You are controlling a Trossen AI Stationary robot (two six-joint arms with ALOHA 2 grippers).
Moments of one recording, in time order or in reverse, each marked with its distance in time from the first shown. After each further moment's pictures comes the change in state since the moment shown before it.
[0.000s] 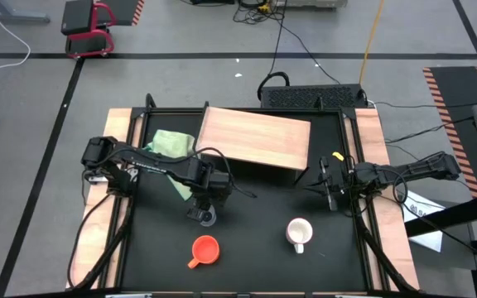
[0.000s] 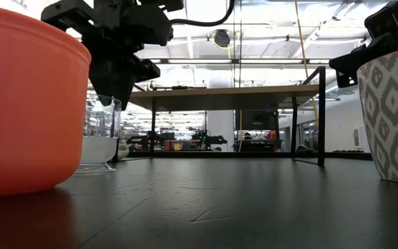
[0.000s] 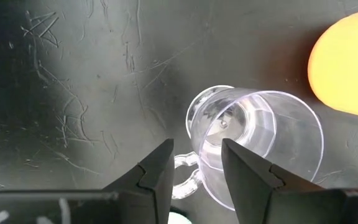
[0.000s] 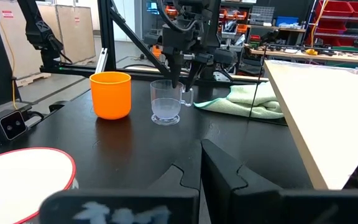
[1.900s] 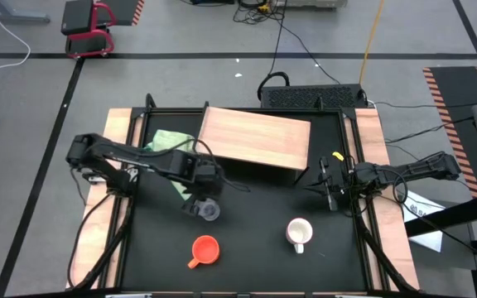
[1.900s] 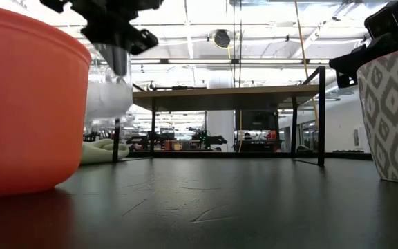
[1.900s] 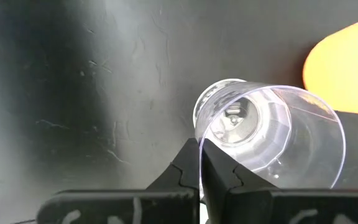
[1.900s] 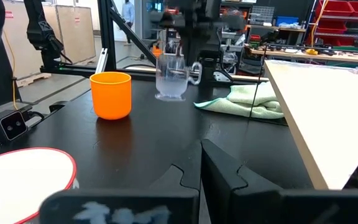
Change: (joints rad) left arm -0.002 -0.166 -0.002 0.002 -0.087 0.054; right arm 0.001 0.000 0.000 0.000 0.000 0.002
